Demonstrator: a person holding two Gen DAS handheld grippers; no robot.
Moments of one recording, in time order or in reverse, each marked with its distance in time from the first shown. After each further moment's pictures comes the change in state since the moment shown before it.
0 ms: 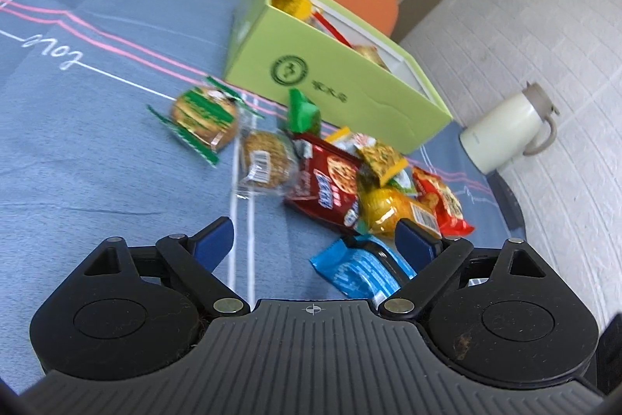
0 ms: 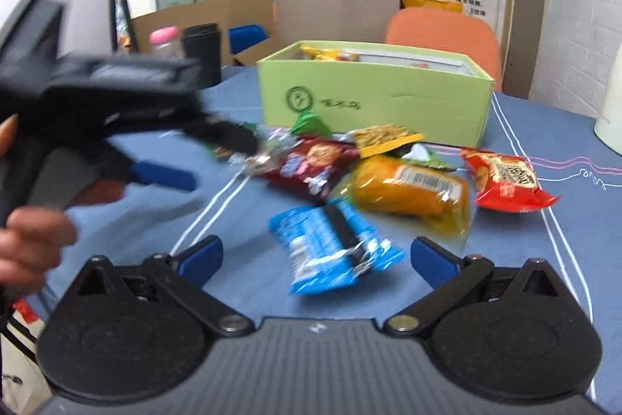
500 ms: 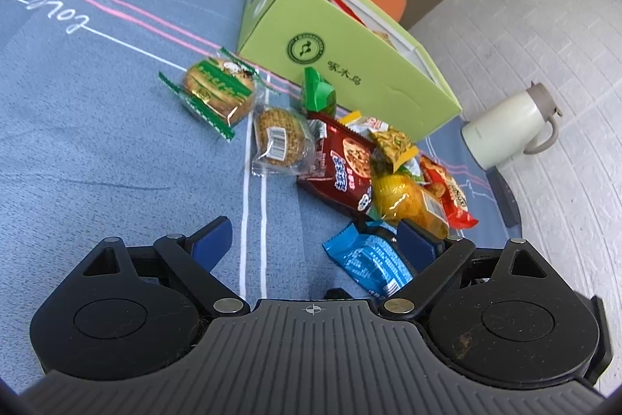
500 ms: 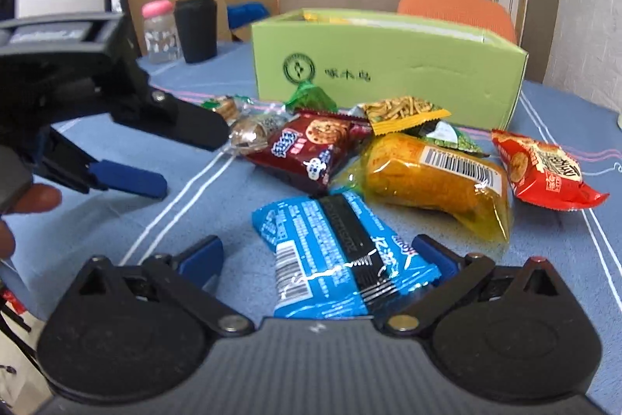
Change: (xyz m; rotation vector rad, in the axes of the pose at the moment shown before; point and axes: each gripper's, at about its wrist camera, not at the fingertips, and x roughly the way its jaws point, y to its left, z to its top) left arm 0.012 0.016 -0.006 -0.037 0.051 -0.030; right arm 0.041 0.003 -0.023 -0.059 0.009 0.011
